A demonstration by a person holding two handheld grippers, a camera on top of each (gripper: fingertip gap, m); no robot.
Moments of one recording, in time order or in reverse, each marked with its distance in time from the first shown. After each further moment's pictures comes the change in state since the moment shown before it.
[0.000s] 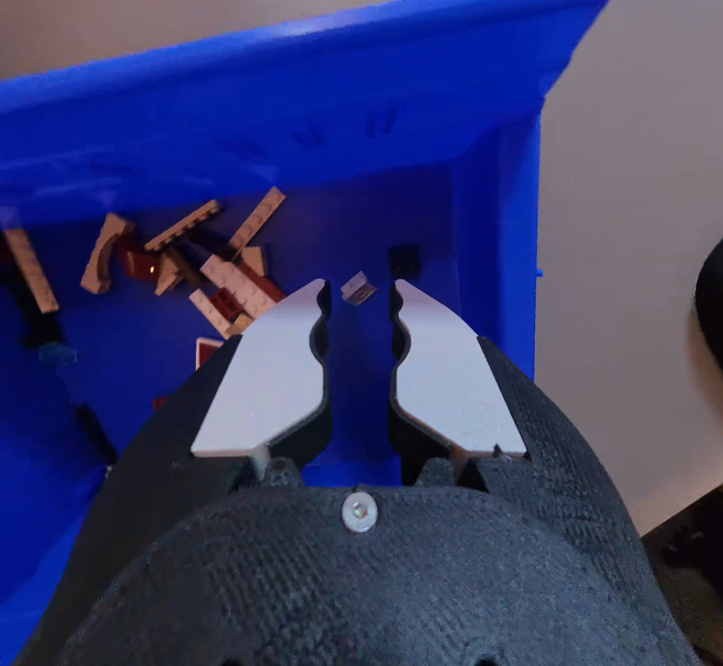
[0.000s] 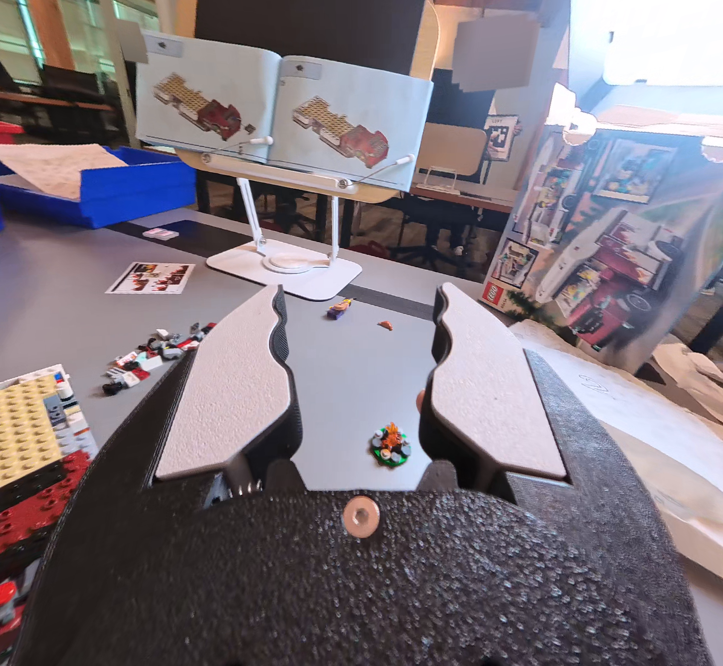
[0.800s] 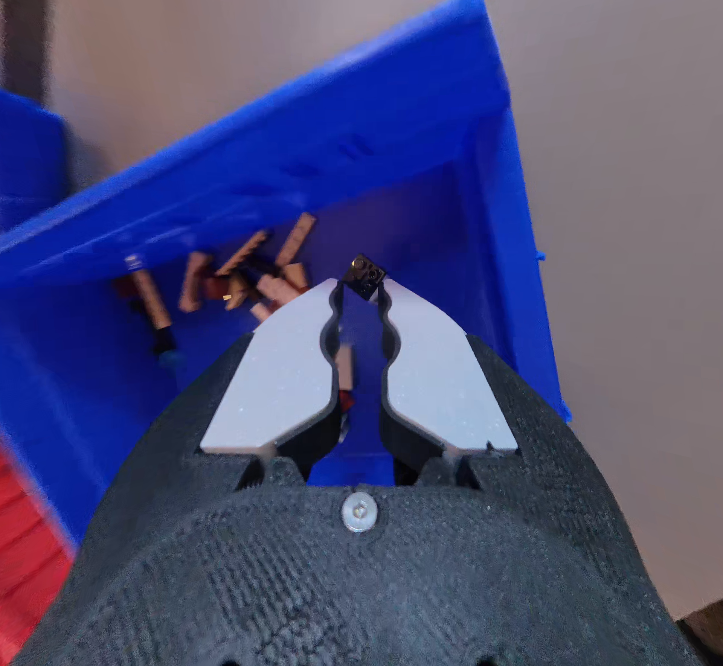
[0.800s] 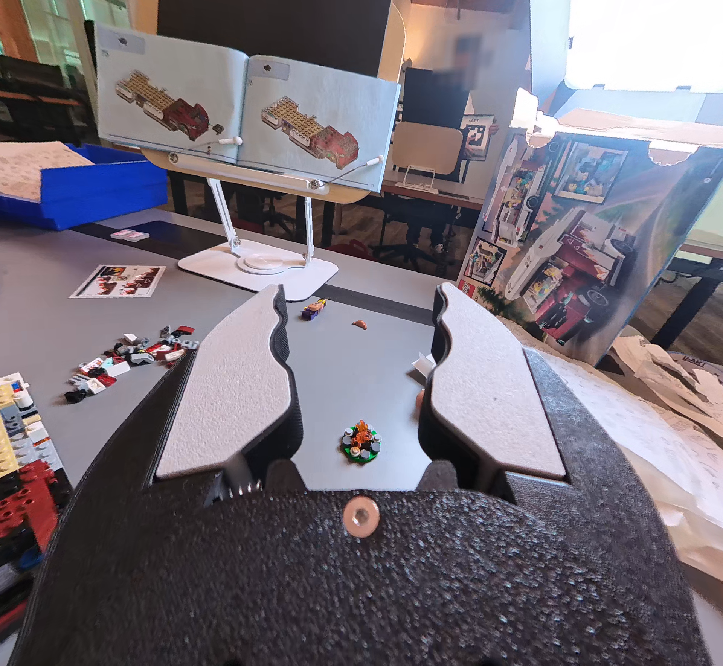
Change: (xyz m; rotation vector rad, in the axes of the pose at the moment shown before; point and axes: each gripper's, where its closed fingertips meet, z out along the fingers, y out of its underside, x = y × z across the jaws) left arm -0.005 -0.010 -0.017 0.038 -0.180 0.202; right arm 0.020 -0.004 -0.004 -0.002 0.046 -0.015
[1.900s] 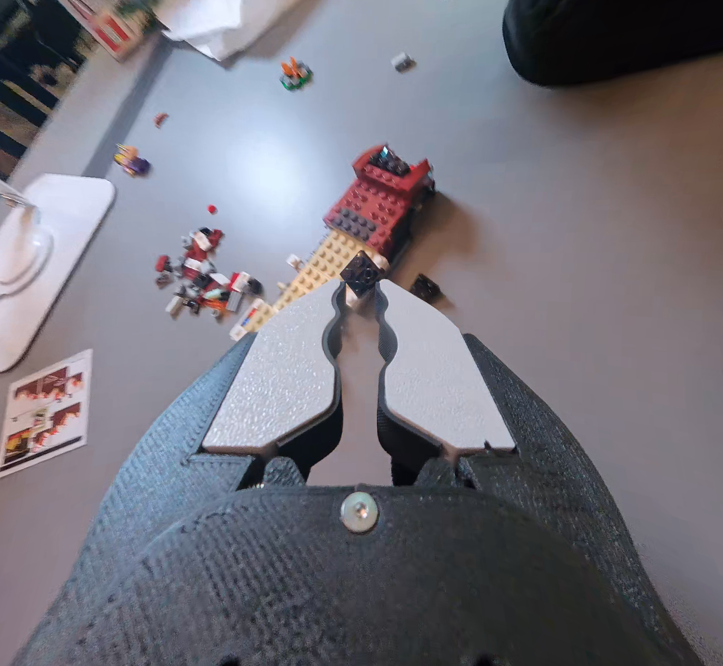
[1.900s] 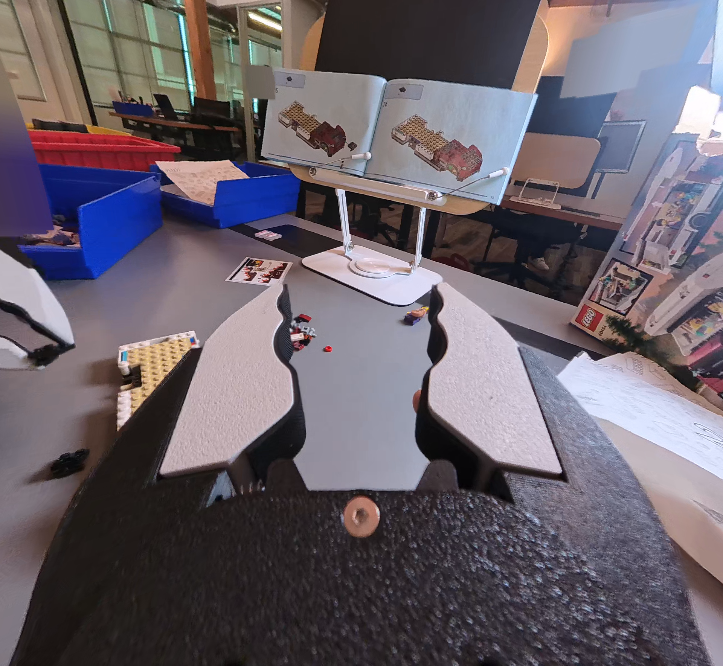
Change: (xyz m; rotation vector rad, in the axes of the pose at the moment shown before) left arm 0.236 -0.263 -0.012 0.675 0.124 0.183; right arm -0.061 -0.006 -0.021 0.029 -0.322 0.057
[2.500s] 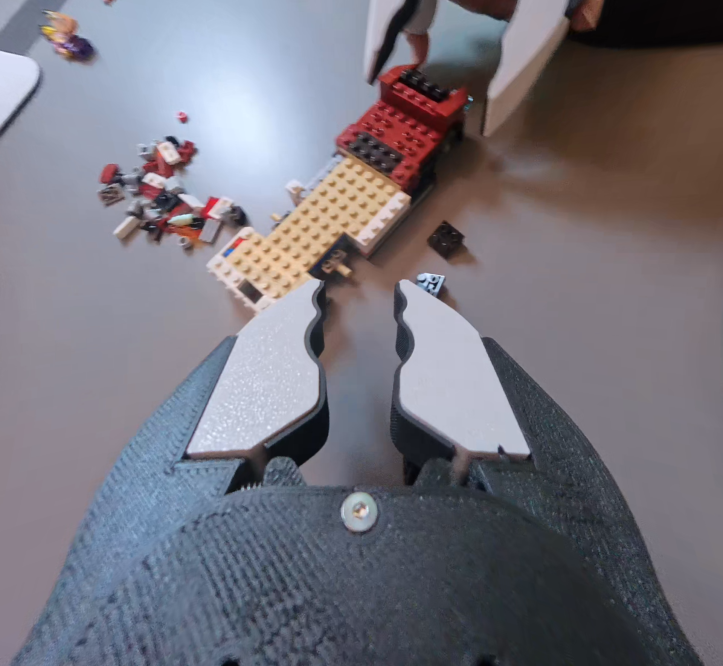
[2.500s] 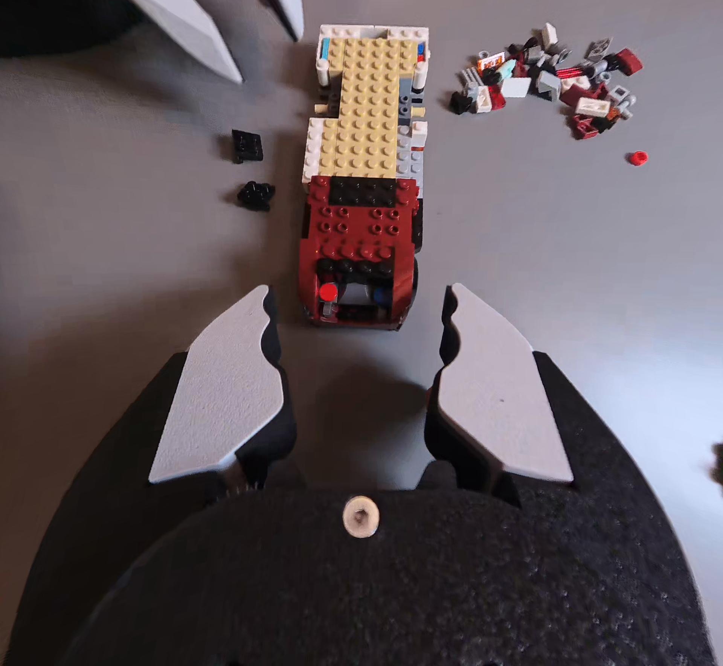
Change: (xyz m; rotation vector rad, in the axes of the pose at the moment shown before) left arm -0.011 0.043 0.006 -0.044 0.075 -0.180; right arm -0.117 0.130 -0.023 -0.759 -0.657 -0.109
